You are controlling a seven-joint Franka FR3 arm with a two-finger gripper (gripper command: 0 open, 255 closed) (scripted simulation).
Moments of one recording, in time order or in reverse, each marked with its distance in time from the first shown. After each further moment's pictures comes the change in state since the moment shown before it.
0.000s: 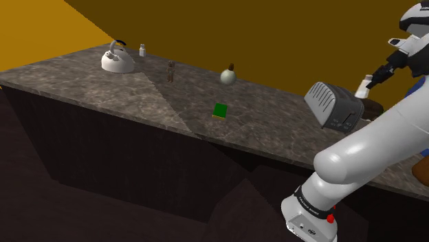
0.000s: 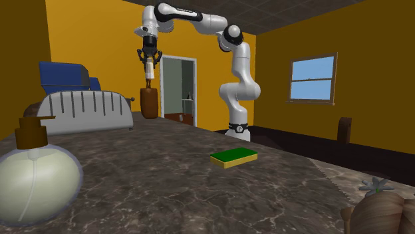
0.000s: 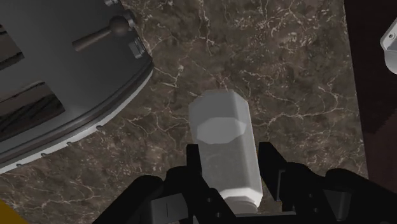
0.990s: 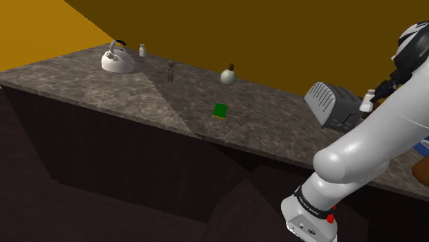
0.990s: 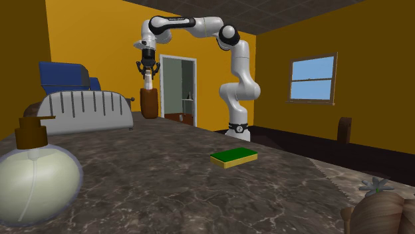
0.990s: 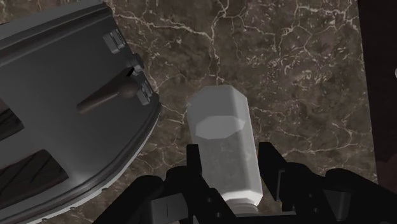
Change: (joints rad) arm -0.033 0.115 -0.131 -0.065 0.092 0.098 -0.192
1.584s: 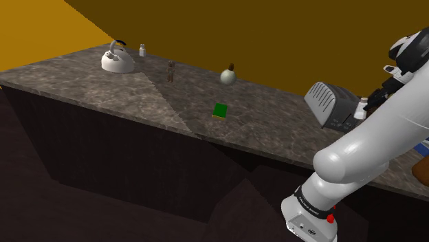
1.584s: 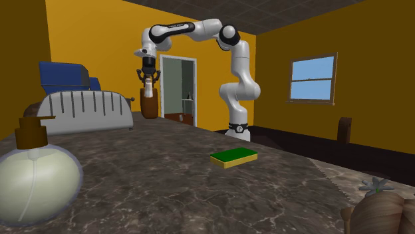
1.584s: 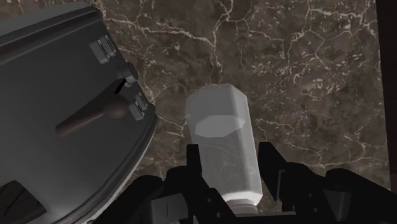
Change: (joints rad) arm 0.000 -0.012 0.004 -0.125 -0.007 0.119 -0.013
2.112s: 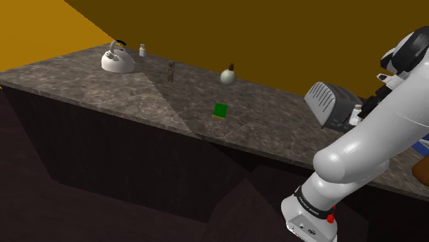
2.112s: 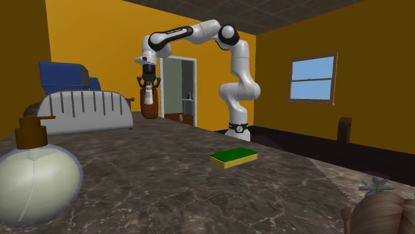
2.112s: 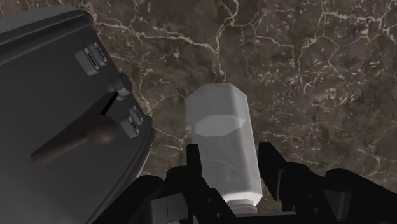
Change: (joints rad) arm -0.001 0.034 -0.013 -0.088 0.035 0.097 -0.042
